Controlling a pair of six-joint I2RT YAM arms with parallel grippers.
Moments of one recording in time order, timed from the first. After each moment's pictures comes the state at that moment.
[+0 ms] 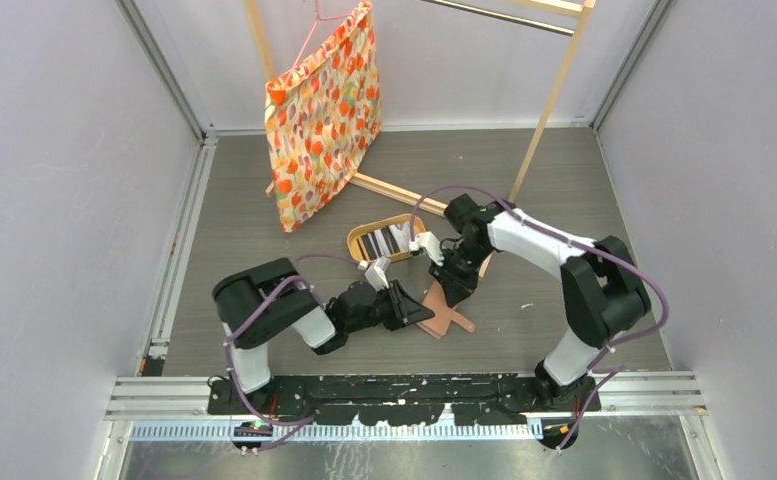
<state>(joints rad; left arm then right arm) -0.98 1.88 0.40 1.17 0.13 -1.24 0.53 1.69 1.10 -0.92 -0.54 -0.67</state>
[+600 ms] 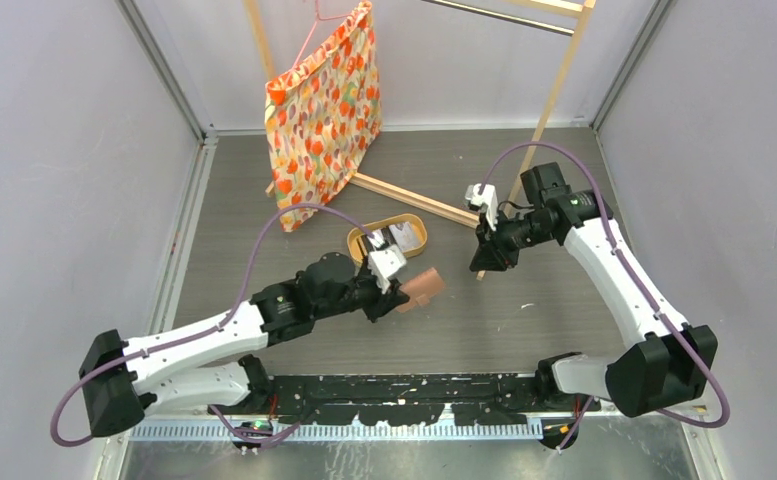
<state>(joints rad) -1.03 1.01 0.68 -0.03 0.09 -0.14 0.25 1.27 1.20 -1.11 -0.80 -0.75</state>
